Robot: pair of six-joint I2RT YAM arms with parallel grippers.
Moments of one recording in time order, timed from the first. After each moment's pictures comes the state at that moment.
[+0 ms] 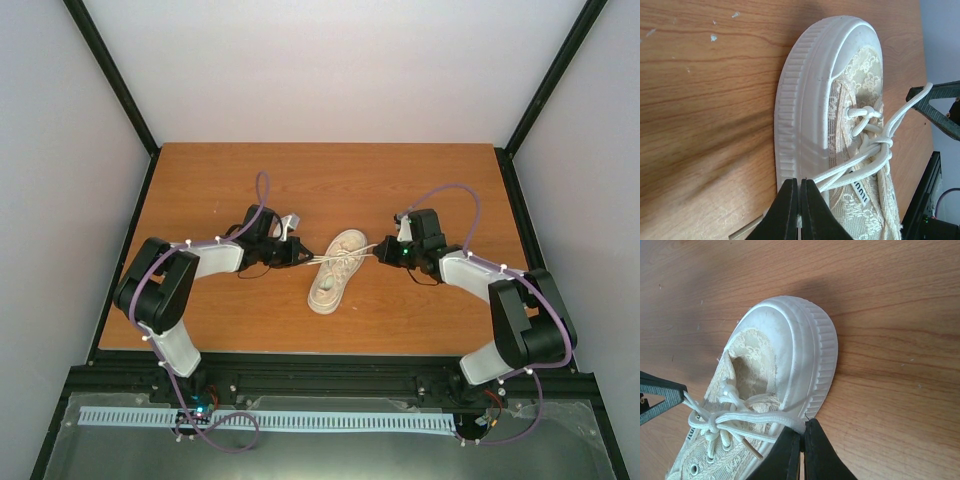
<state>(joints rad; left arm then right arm) -0.42 1.73 0.84 0.05 0.62 -0.57 0.31 1.50 0.71 -0.04 -0.42 0.52</state>
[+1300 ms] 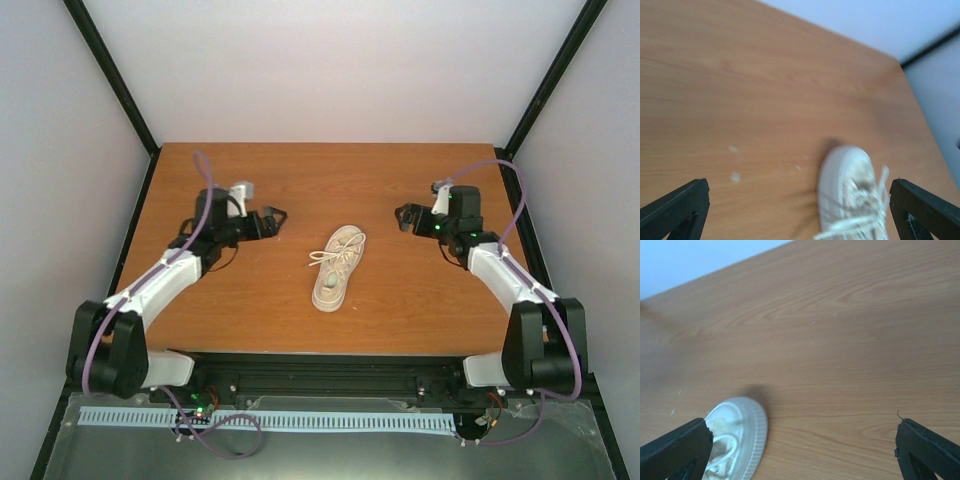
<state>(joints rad) -0.25 1.31 0.81 -0.06 0.38 -0.48 0.09 1.36 0.84 -0.12 -0.34 0.31</state>
